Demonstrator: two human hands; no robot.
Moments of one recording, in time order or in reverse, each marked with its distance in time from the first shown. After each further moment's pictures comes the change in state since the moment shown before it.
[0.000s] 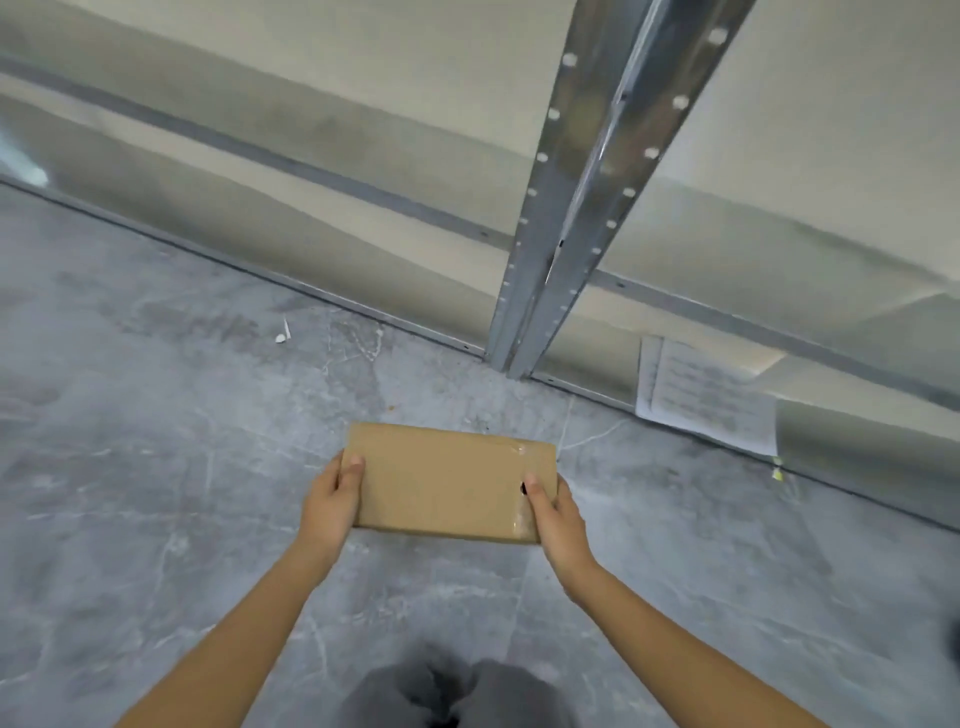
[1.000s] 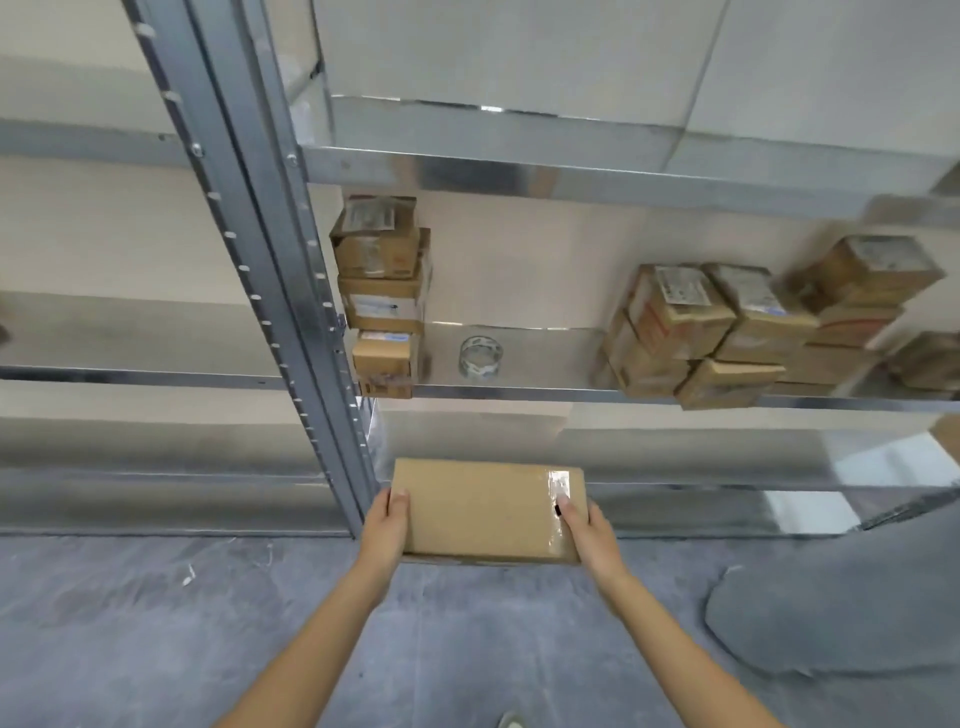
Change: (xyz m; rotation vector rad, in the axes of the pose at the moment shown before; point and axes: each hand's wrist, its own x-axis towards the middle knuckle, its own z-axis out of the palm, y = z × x) left_hand -0.385 0.436 0.109 -0.021 -0.327 0.227; right_hand -0.342 -0.254 -0.400 0.221 0.383 -0.153
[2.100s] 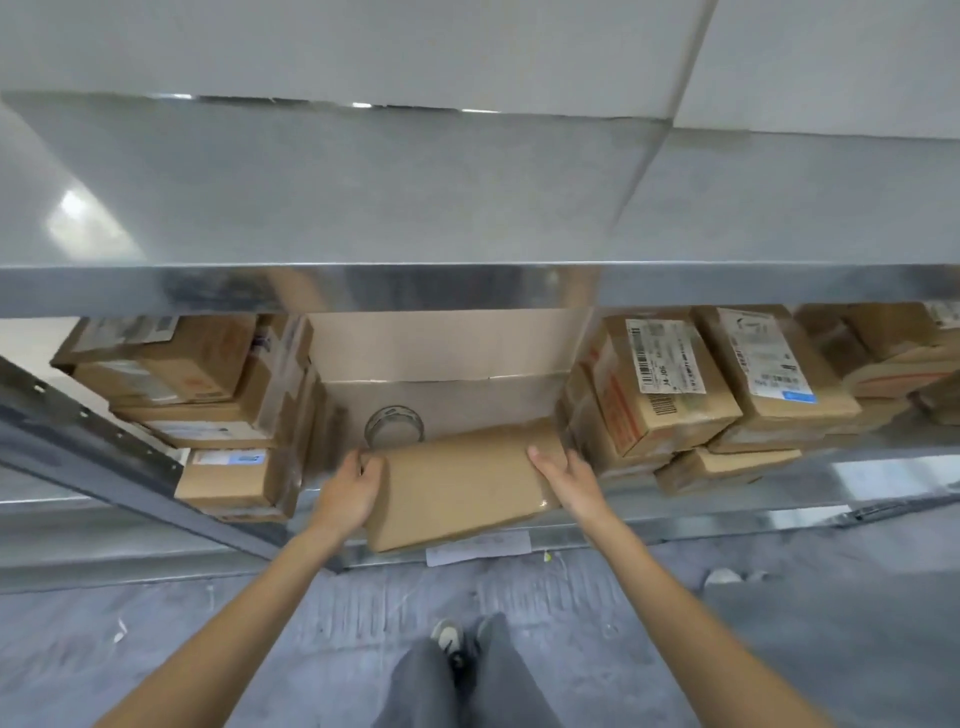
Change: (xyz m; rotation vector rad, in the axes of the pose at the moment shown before) left_hand 0.212 0.131 0.134 0.576 -0.066 0.010; right_hand 0.255 -0.125 -0.061 -0.119 -0.056 0.065
